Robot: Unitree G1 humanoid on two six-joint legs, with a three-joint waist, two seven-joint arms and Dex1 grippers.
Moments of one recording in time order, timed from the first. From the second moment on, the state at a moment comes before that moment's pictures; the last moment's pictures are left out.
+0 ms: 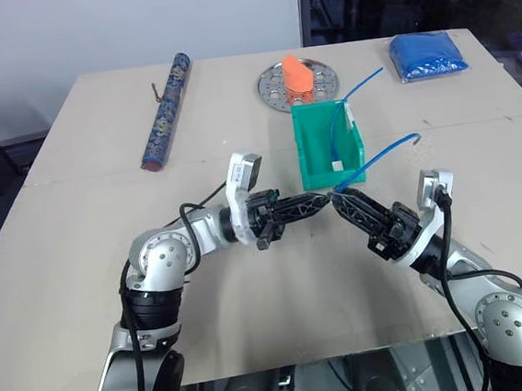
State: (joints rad) left arm -0.51 0.24 -0.04 -0.13 -0.91 1.00 -0.94; right arm 0.03 -0.36 -0.19 -0.54 1.33 0.71 0.49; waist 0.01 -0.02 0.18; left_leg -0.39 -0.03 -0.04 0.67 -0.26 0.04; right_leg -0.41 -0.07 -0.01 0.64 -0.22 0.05
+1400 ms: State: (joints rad) left arm 0.04 0.20 -0.15 -0.36 0.00 0.37 -0.22; right arm -0.11 -0.37 -0.25 -0.34 1.11 0.59 0.51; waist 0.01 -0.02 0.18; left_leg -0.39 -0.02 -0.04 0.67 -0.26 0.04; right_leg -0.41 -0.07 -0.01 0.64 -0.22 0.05
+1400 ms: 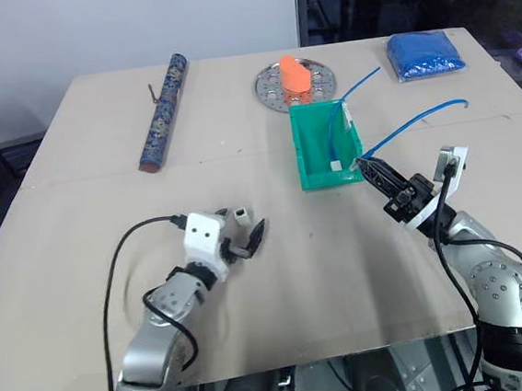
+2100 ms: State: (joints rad) left arm 0.01 0.19 -0.16 -0.31 -0.07 0.32 -0.32; right arm -0.17 -0.39 -0.22 -0.39 1.09 0.64 0.42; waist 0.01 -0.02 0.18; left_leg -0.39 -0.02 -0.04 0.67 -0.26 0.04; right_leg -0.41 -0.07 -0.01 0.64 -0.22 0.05
